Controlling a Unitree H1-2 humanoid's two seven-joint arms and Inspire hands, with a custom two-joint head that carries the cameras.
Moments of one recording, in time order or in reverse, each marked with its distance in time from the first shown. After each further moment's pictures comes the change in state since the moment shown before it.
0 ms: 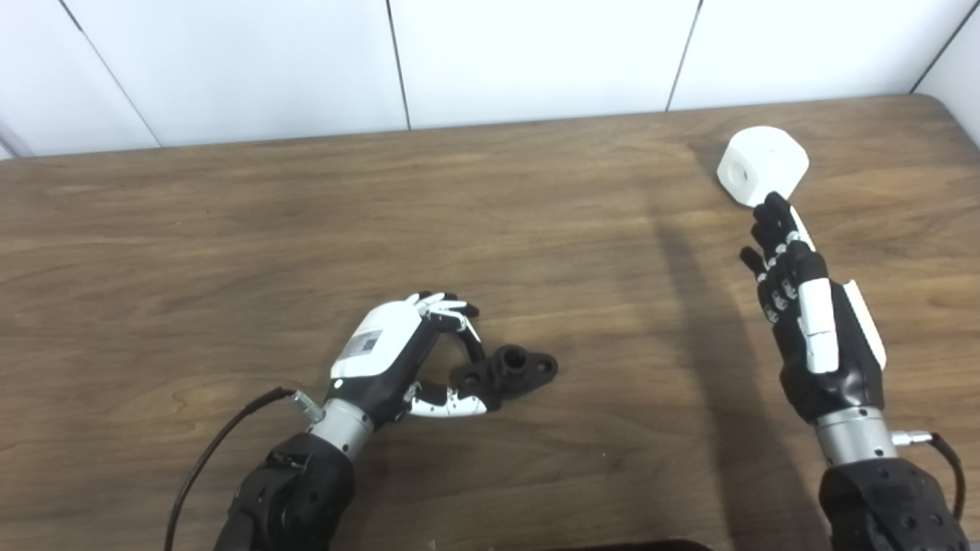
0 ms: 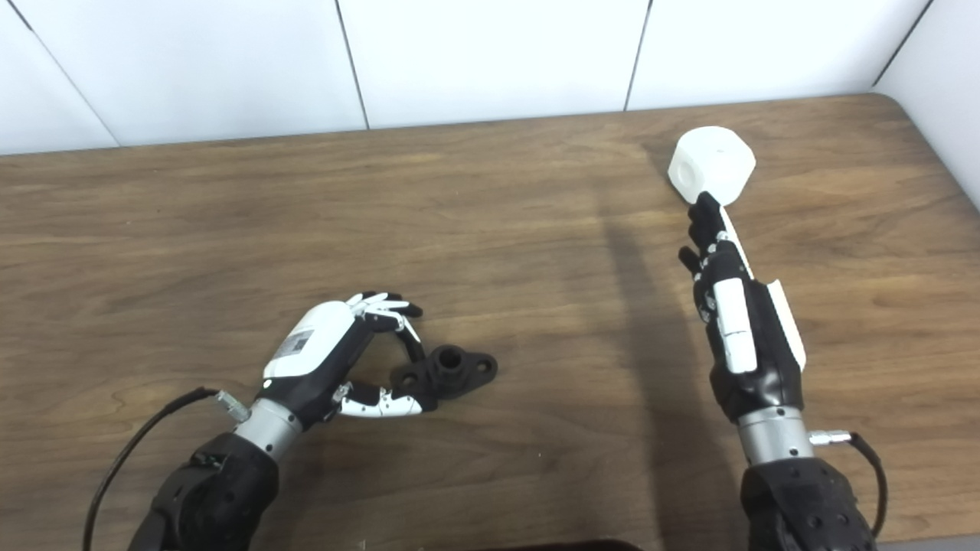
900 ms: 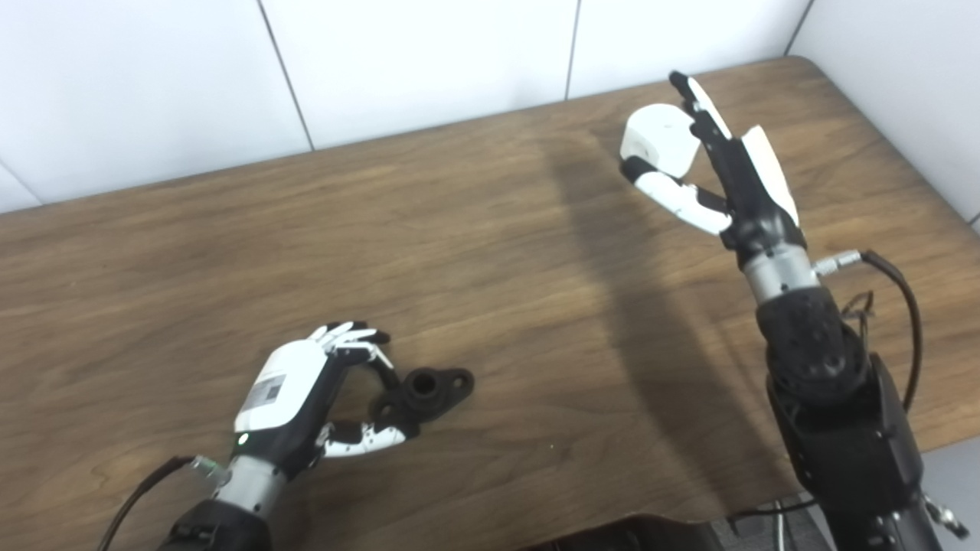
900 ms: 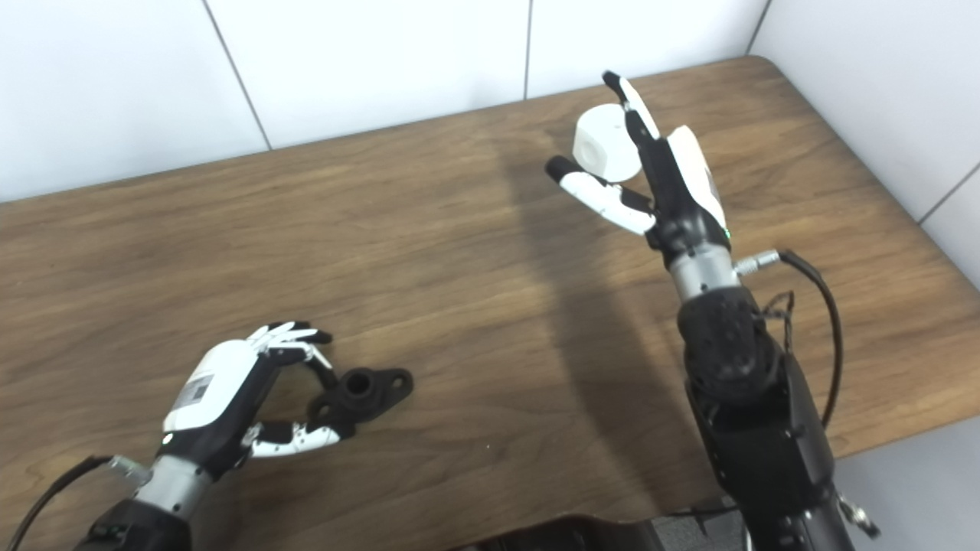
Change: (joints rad) left arm 0.023 0.092 0.022 0.004 -0.033 -0.093 0.042; right arm -0.311 -0.156 0.035 0.005 -0.601 0.269 0.029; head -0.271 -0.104
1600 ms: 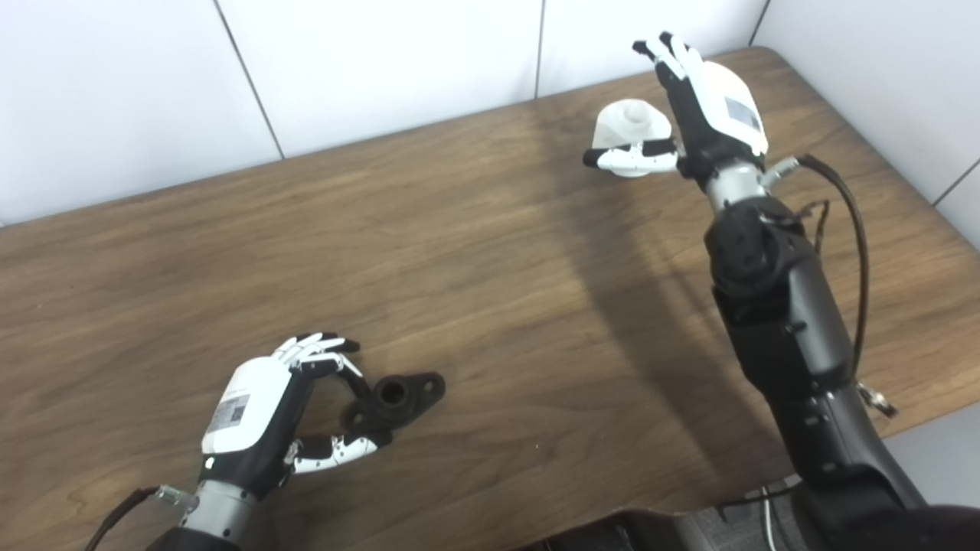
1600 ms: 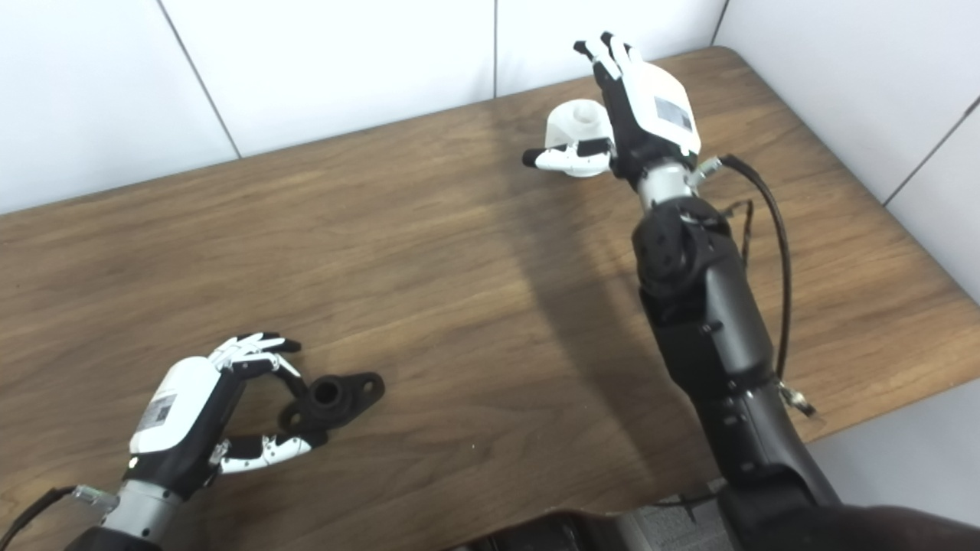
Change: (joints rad) left arm 0.001 0.026 0.020 0.071 -0.029 -0.115 0.094; right arm -0.238 -0.012 -0.039 0.279 -0.462 0.019 0.176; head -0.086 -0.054
